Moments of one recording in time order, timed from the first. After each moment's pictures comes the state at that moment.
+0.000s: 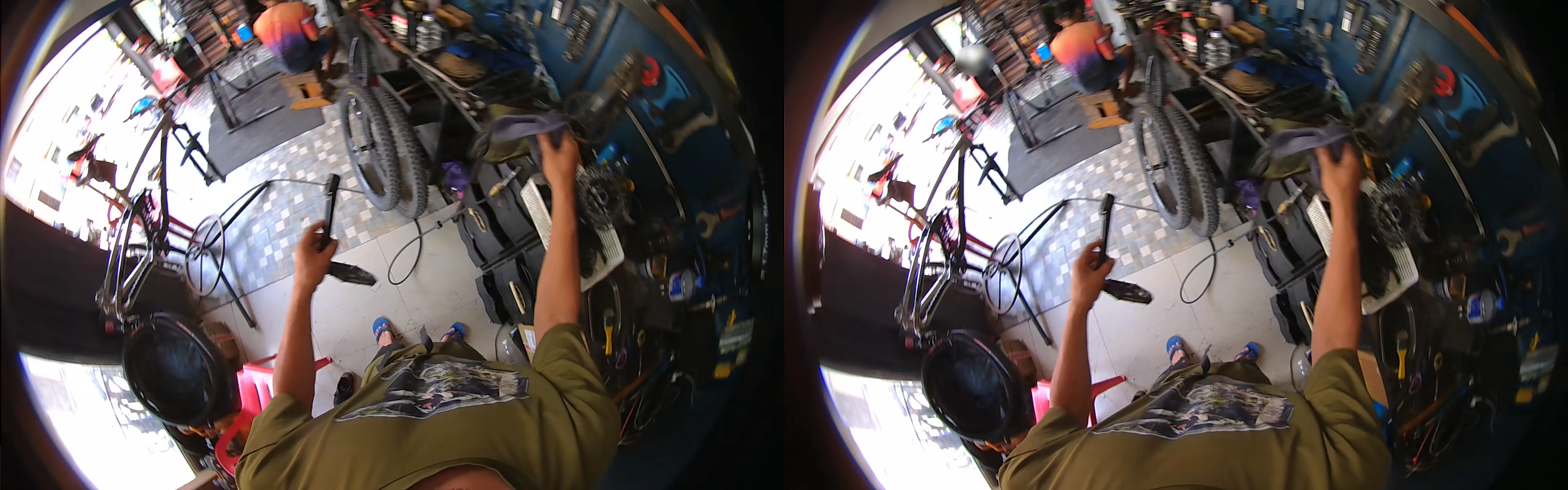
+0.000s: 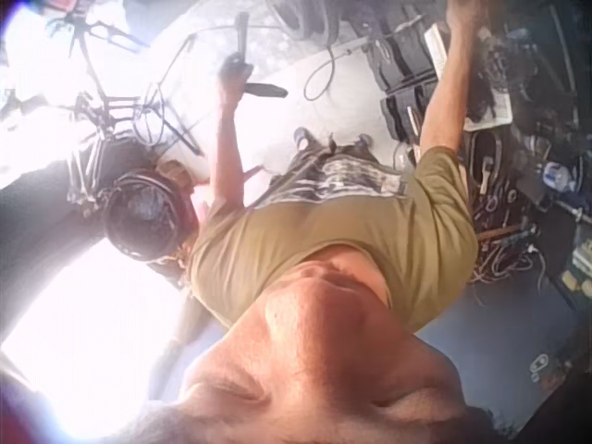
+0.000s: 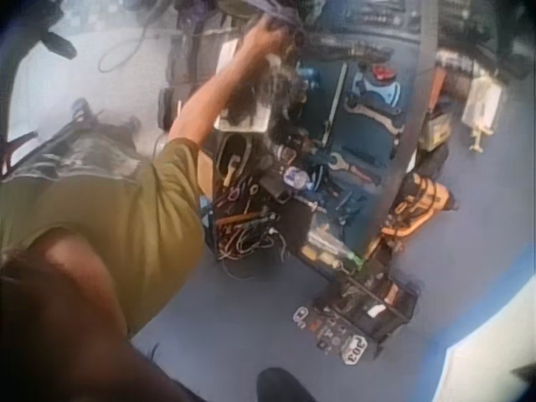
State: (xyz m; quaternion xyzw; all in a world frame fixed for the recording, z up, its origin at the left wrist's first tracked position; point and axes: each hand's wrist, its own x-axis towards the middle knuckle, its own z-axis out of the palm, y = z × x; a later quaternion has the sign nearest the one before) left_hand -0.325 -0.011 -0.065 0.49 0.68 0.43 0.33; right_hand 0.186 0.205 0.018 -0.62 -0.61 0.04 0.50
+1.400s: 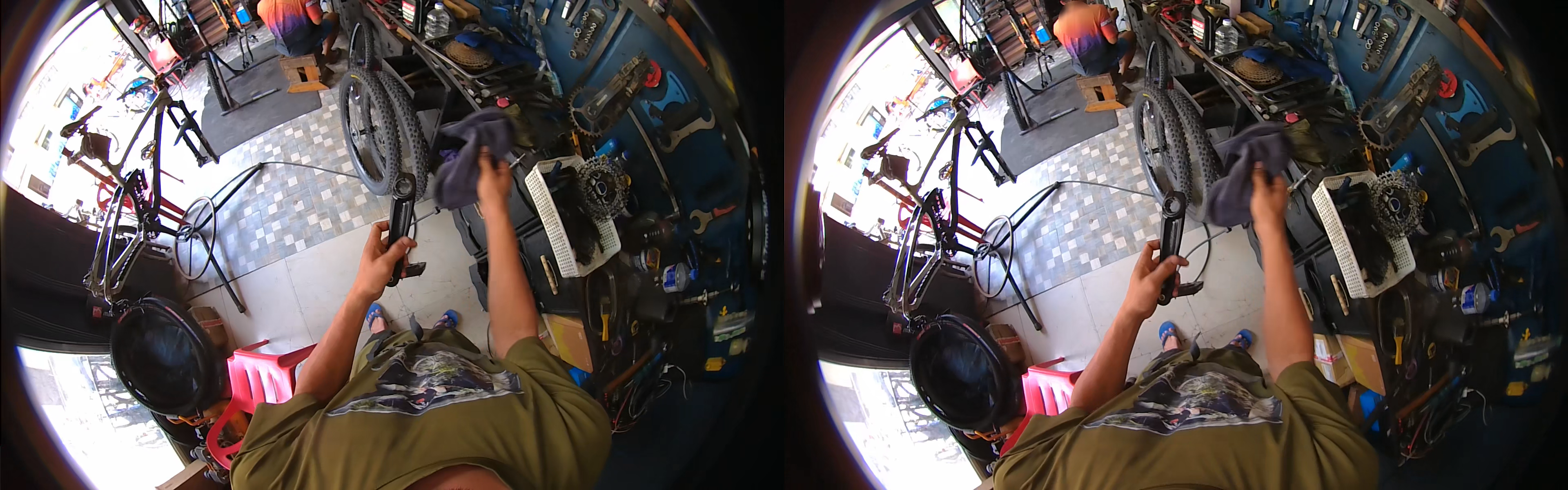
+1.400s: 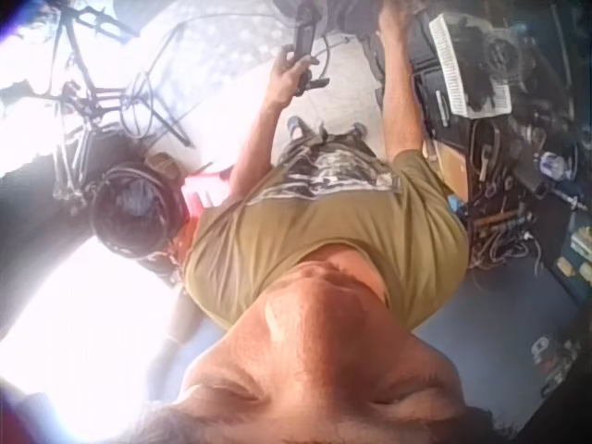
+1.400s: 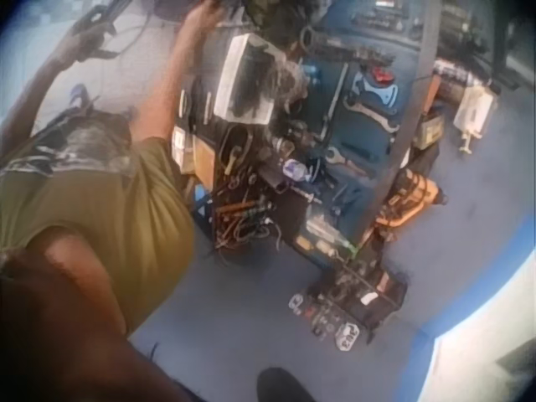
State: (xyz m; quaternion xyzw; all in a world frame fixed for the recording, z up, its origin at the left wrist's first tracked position) left_hand -0.203 -0.053 -0.043 0.34 0.45 0.53 0.64; right_hand 0.026 0.131 -0.056 -0.53 -0.41 0.40 0.63
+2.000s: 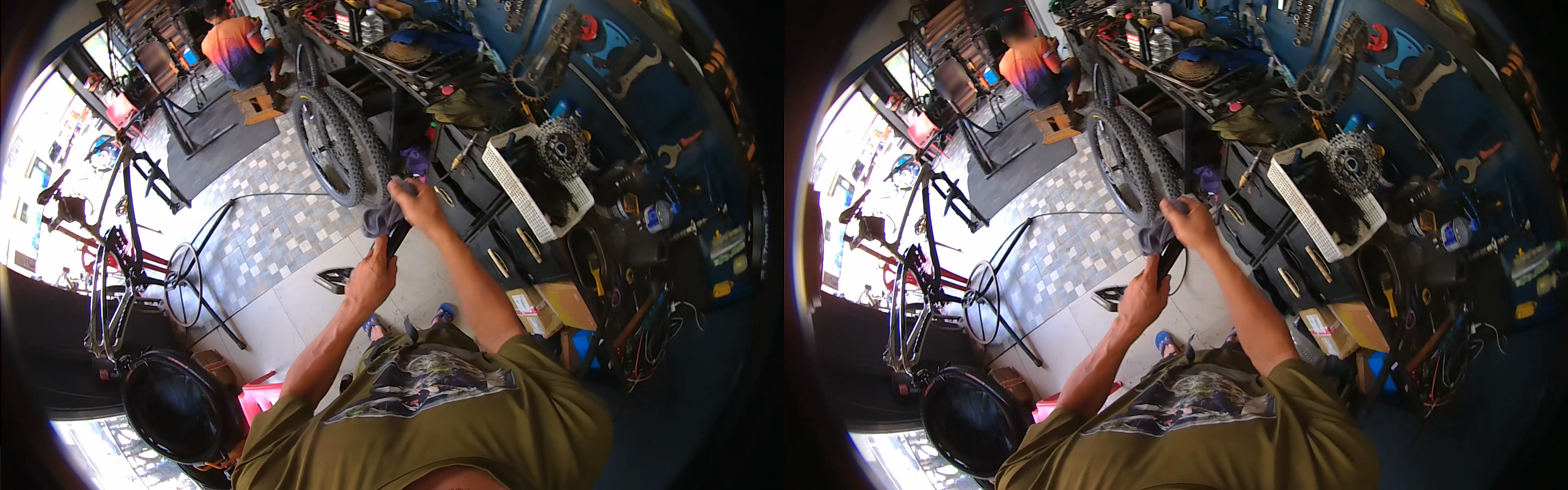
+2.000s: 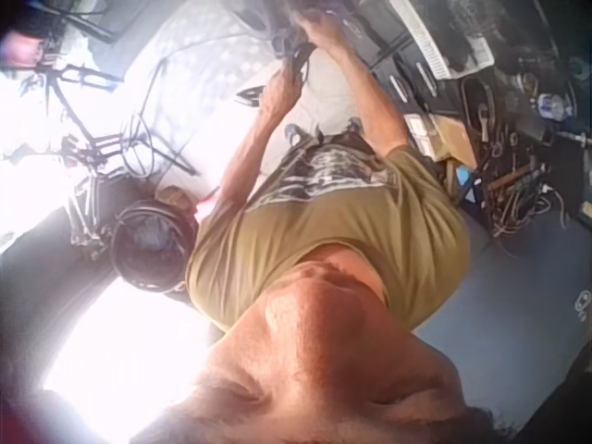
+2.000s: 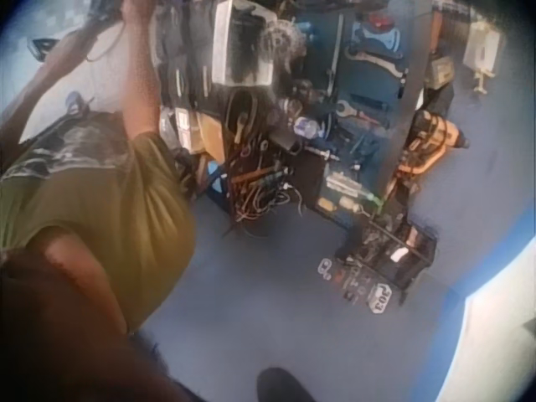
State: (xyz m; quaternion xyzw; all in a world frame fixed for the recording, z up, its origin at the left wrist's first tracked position) left_hand -0.184 -0.076 -0.044 0.71 0.61 0.22 0.28; right_hand -0.024 0.050 -0.046 -0.60 -0.53 0.42 0.43
